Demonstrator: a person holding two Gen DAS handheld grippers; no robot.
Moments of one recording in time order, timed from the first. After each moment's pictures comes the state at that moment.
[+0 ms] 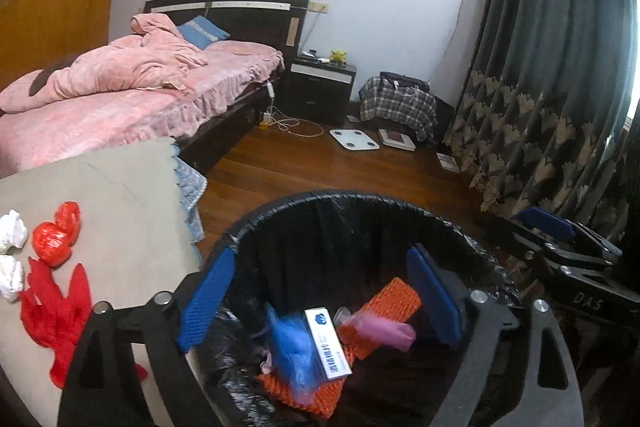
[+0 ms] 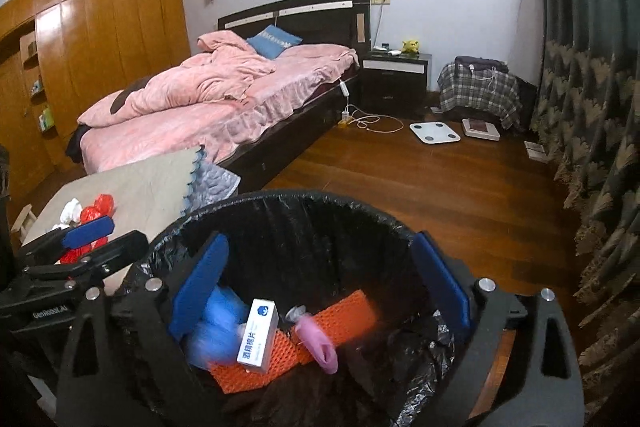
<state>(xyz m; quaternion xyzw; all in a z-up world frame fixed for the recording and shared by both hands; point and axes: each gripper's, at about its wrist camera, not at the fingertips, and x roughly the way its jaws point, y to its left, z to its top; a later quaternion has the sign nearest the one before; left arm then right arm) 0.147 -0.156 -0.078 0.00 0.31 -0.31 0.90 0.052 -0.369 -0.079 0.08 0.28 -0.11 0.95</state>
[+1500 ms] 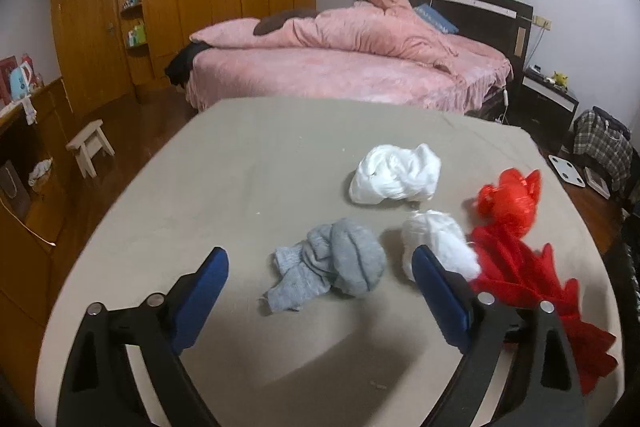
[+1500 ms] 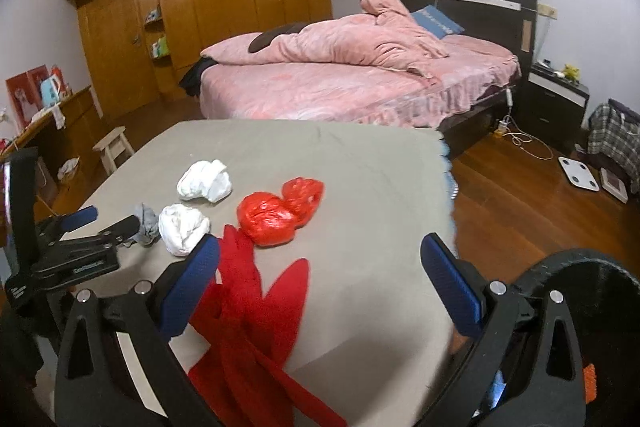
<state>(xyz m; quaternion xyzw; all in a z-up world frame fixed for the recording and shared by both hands) 0.228 0.171 -0.140 -0.02 0.36 0.05 0.93 0.217 -0.094 -0.103 0.00 0.32 0.14 0.94</state>
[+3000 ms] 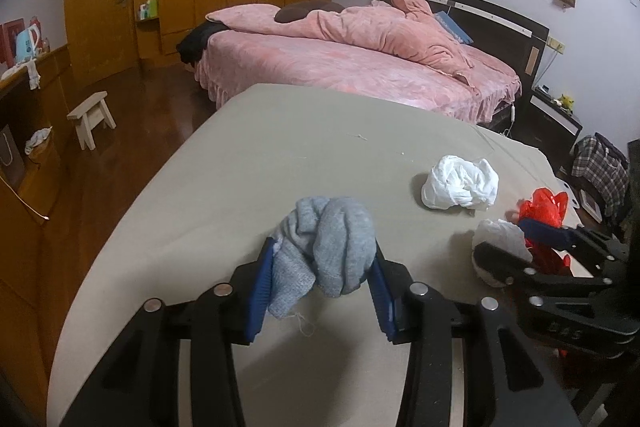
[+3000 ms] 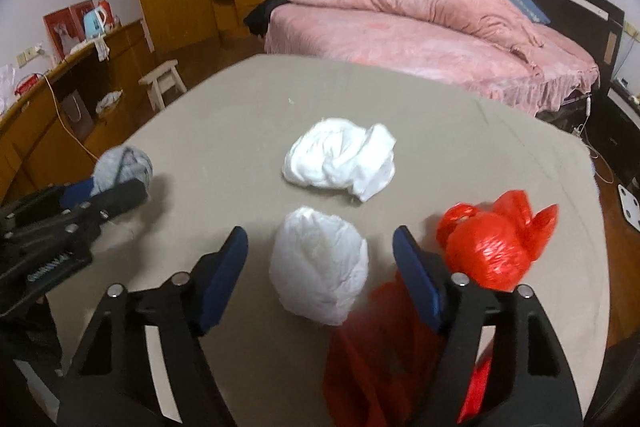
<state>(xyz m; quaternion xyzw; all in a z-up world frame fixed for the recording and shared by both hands) 0.217 0.245 -0.137 -0.07 0.36 0.05 0.93 0.276 0.062 -0.150 -0.07 0.40 0.24 0.88</state>
